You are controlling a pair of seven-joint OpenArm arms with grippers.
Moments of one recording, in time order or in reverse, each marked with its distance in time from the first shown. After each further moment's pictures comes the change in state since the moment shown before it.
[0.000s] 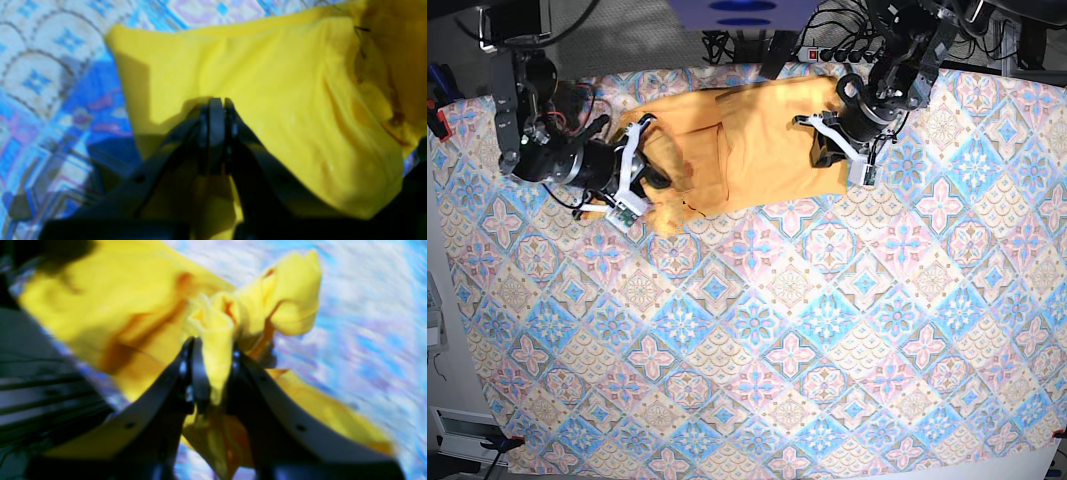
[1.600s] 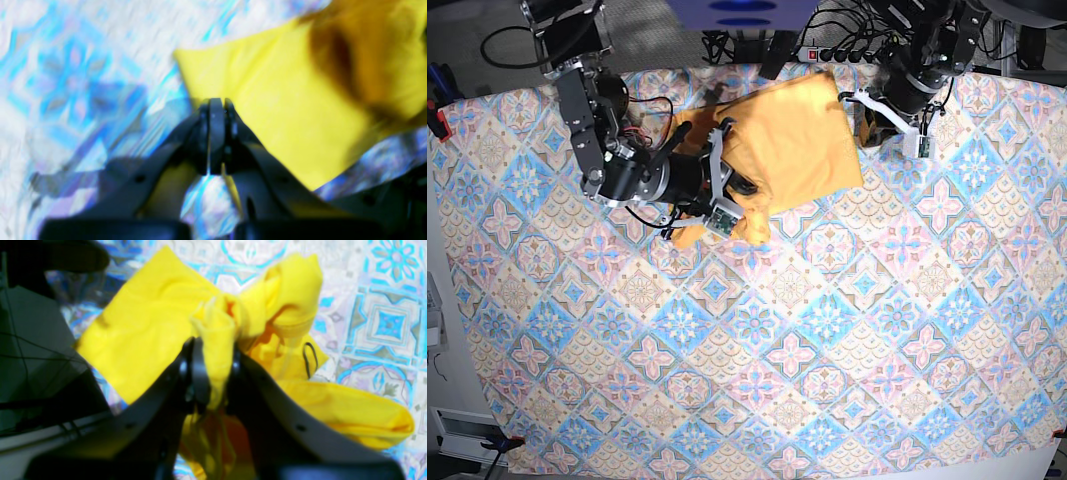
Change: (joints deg) left arm 14.4 -2.8 -13.3 10.5 0.0 -0.1 0.5; right arm 8.9 -10.4 -15.2 -3.4 -8.7 0.0 0.3
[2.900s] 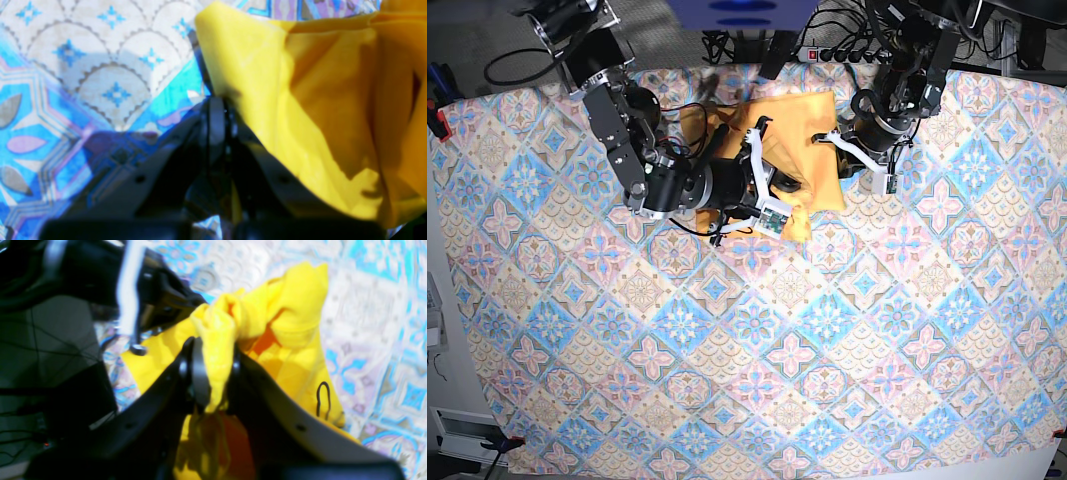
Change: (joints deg) left arm -16.2 5.0 6.8 -17.0 -0.3 -0.5 -1.4; right arm 5.6 -3.5 -8.6 -4.7 0.1 0.0 0.3
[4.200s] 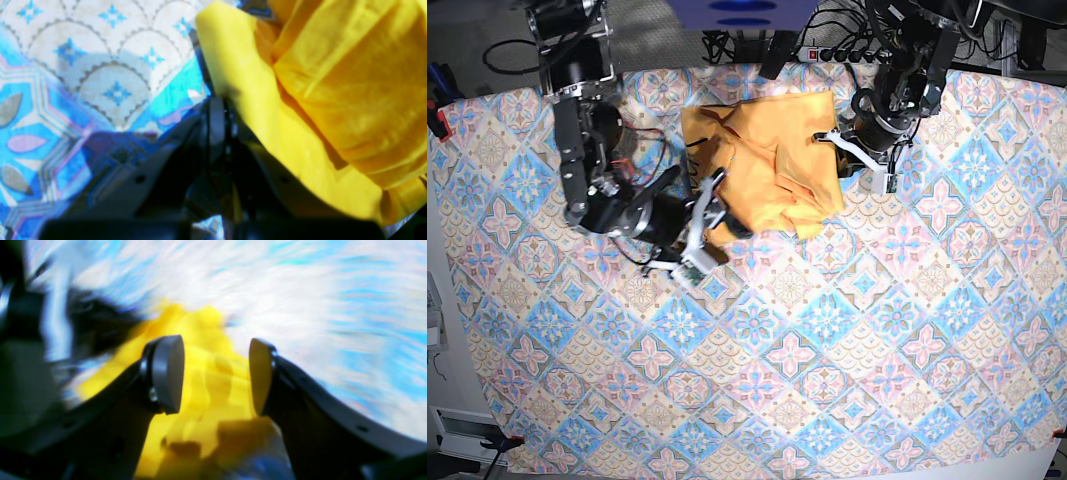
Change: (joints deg) left arm 0.2 0.0 0.0 0.0 0.0 0.0 -0.2; right arm -0.5 2.3 18.3 -1.7 0.7 0.0 6.7
